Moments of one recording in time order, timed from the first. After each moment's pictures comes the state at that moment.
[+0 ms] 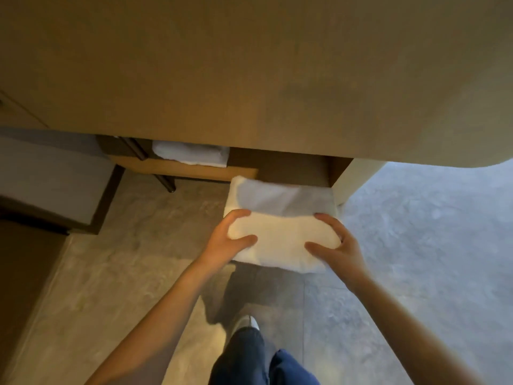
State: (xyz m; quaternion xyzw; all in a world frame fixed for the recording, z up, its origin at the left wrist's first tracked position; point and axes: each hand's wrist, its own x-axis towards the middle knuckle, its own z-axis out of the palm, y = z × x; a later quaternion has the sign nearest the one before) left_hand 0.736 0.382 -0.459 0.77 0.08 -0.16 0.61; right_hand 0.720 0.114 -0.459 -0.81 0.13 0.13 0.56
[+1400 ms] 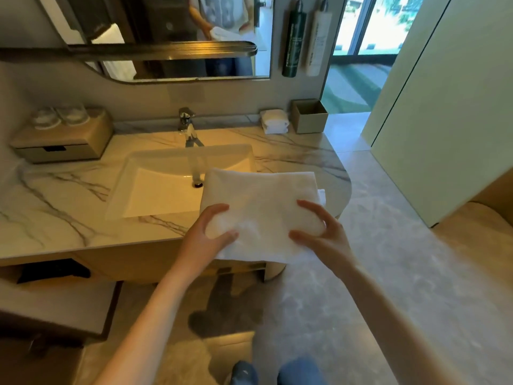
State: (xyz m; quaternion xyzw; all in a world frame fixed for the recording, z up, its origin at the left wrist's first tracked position) left_hand 0.743 0.305 0.117 0.81 -0.06 -0.05 0.58; right_hand 0.695 0.036 0.124 -0.75 0.08 -0.06 0.65
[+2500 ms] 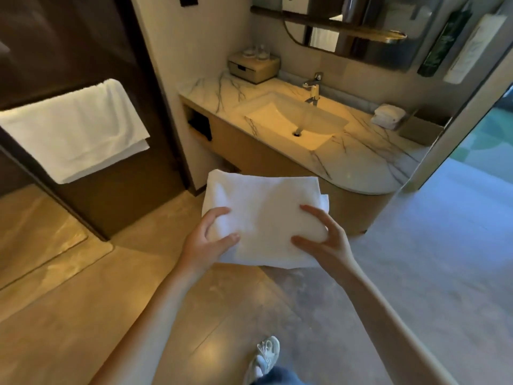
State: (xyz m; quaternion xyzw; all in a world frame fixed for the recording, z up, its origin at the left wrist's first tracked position) left_hand 0.349 0.001 0.109 0.74 0.31 0.20 0.56; right_hand 0.529 -0.203 0.103 -0.72 -0.28 0.20 0.60
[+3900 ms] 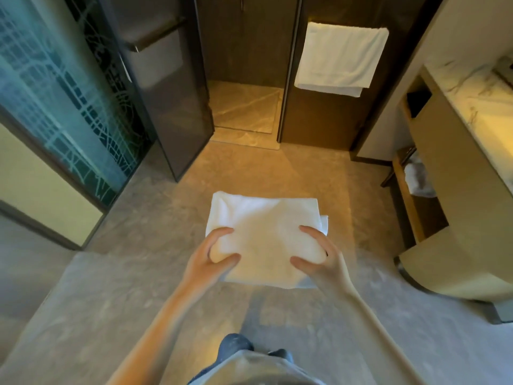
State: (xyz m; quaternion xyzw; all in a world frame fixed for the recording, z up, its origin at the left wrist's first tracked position) left_hand -0.036 -0.449 0.055 0.54 0.62 0.39 0.42; right_hand 0.230 -0.430 0.068 -0.59 -0.53 0.48 0.38
